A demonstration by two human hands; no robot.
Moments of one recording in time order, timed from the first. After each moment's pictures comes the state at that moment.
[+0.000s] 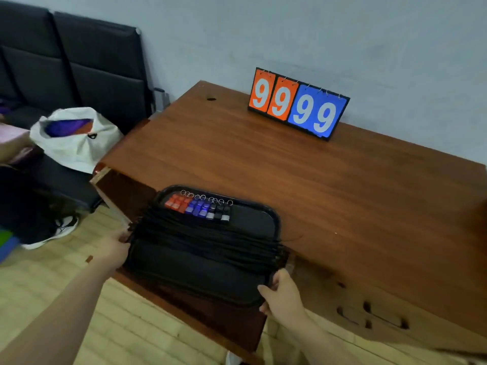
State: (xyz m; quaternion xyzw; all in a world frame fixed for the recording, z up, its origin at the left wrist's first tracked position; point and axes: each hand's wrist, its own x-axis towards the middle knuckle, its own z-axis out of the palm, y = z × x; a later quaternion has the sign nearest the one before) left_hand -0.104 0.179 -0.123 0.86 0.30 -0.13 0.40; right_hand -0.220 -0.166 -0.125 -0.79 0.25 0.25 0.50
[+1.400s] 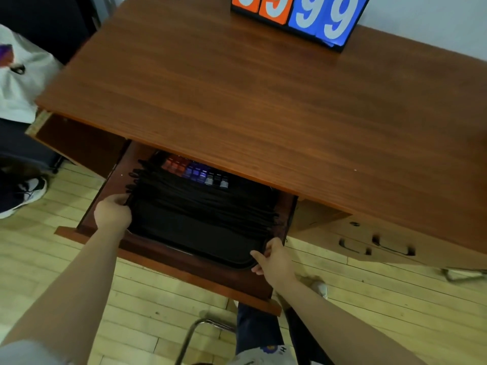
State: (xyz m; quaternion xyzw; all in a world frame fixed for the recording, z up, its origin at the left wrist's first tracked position) left_hand -0.073 0.176 -0.226 0.87 0.33 -0.11 0.34; right_hand -0.235 -0.132 -0.260 -0.79 0.31 0.22 0.47
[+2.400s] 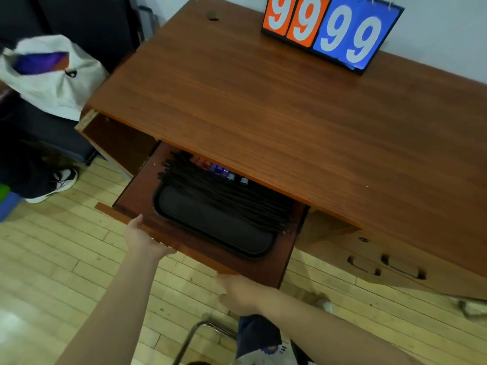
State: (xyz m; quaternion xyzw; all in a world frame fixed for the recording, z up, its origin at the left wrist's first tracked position) left_hand -0.140 0.141 -0.195 0.31 0.60 -0.05 0.73; right_hand -0.238 -0.065 -0.209 -0.80 -0.12 0.53 0.27
